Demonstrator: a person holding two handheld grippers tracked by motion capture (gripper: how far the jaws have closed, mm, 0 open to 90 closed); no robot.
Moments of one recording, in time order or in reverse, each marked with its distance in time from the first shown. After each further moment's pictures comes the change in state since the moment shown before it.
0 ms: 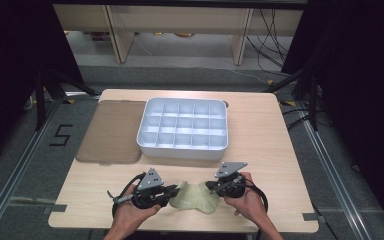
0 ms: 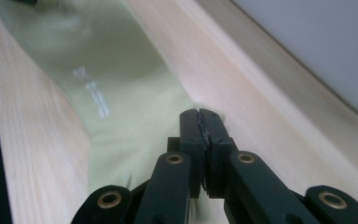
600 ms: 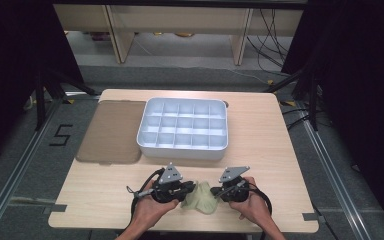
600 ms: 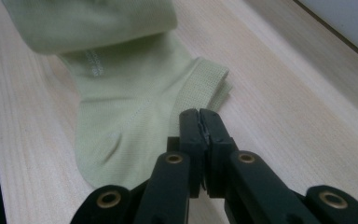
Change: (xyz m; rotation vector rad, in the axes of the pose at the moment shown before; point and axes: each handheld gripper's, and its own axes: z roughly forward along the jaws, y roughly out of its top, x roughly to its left) left arm -0.017 0.020 0.043 0.000 -0.015 -0.006; right arm -0.004 -0.020 0.005 0.052 0.018 0.028
